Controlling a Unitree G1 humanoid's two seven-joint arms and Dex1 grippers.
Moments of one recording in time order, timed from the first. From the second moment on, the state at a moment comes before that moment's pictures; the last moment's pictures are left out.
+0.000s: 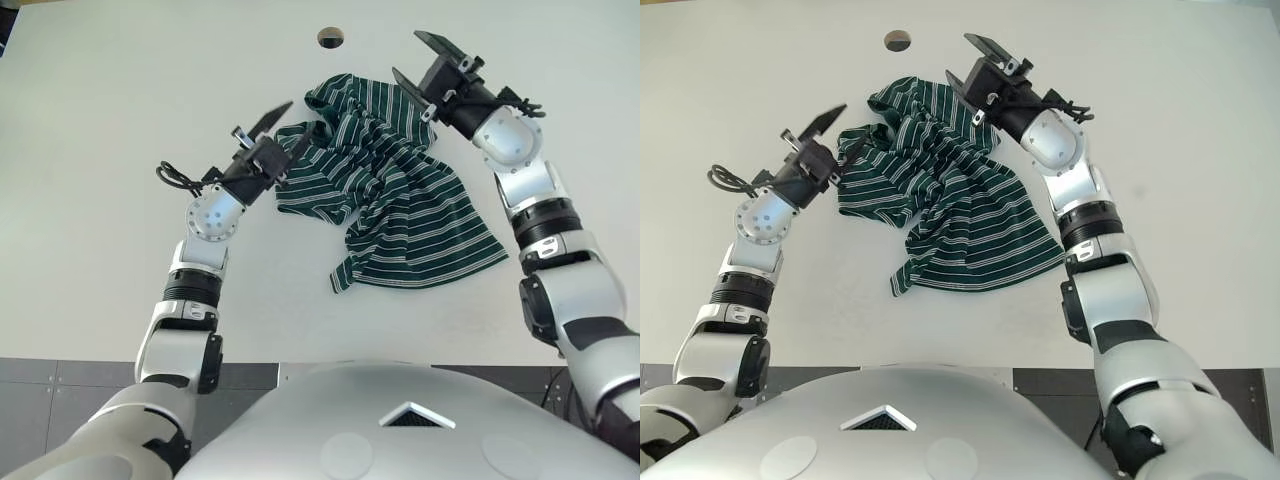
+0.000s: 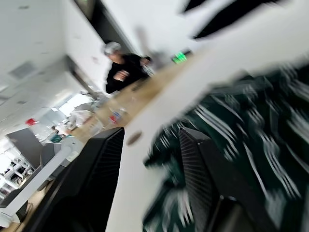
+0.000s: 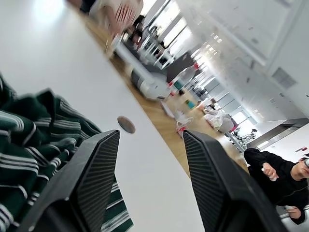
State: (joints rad) left arm -0.24 0.38 -0.11 0.64 0.30 -0.76 -0.38; right arm -0.71 -0.29 0.27 0.90 -0.36 -0.56 0.32
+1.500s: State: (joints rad) left arm -0.44 0.83 -0.62 0.39 0.43 -0.79 -0.47; right arm -0.76 -0.54 0.32 0.87 -0.41 -0.56 0.31
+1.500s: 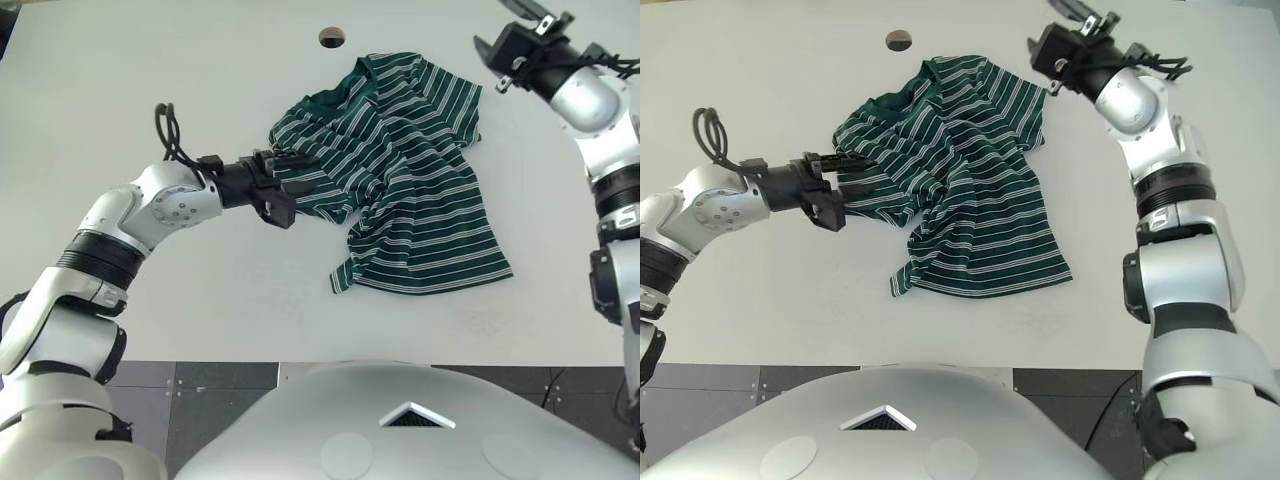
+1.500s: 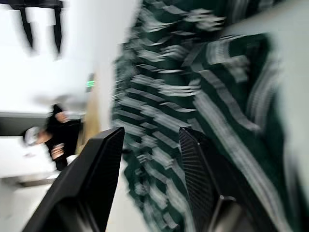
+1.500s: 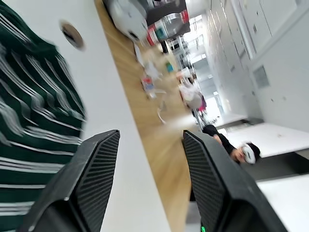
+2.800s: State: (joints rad) left arm -0.87 0.92 -0.64 1.15 0.94 -0.70 0.05; right arm -0.48 -0.27 0.51 0.52 -0.29 -0.33 0.70
